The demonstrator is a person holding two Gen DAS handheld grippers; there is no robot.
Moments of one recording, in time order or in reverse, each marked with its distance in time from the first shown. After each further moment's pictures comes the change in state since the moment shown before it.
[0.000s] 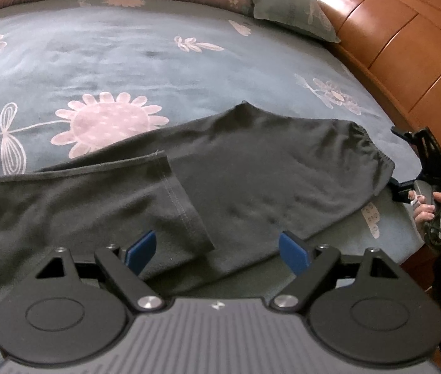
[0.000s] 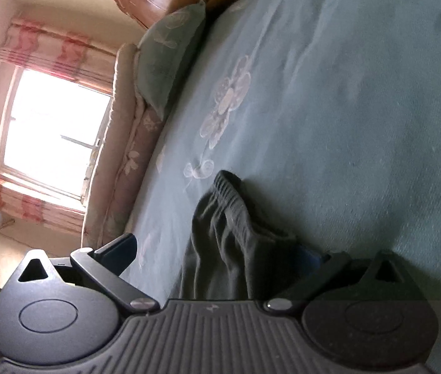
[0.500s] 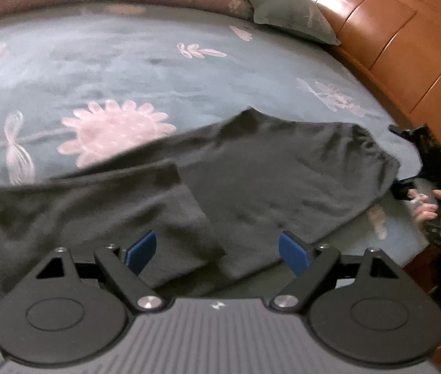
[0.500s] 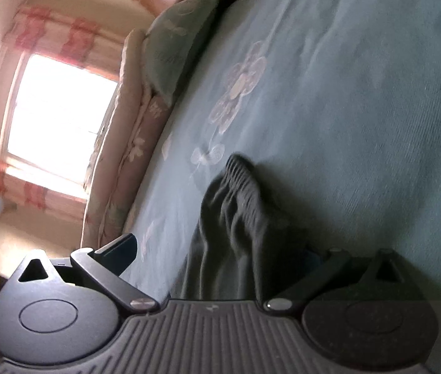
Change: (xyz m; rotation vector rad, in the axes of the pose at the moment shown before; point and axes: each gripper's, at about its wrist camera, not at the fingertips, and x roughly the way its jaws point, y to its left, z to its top) left arm -0.002 0.002 0.001 0.060 -0.034 0.054; right arm 0.007 0.004 -0.006 -0.070 0.019 0.019
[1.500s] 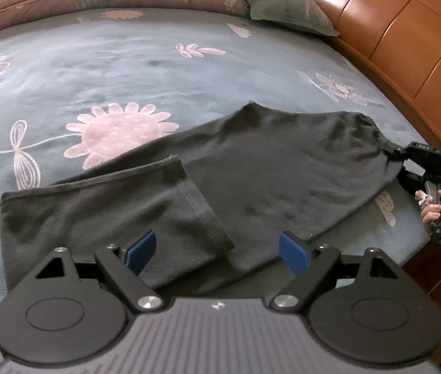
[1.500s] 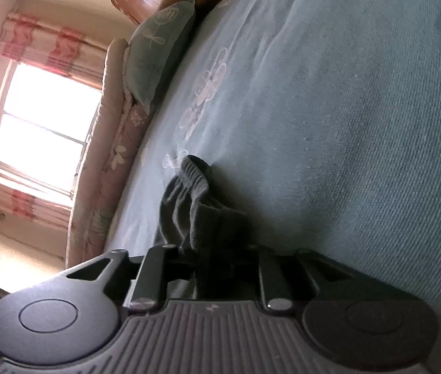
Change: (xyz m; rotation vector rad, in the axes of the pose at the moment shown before) left arm -0.001 -0.001 -0.004 0.024 0.017 0.003; right arm -0.018 -0.036 -0.009 0.067 -0.048 -0.040
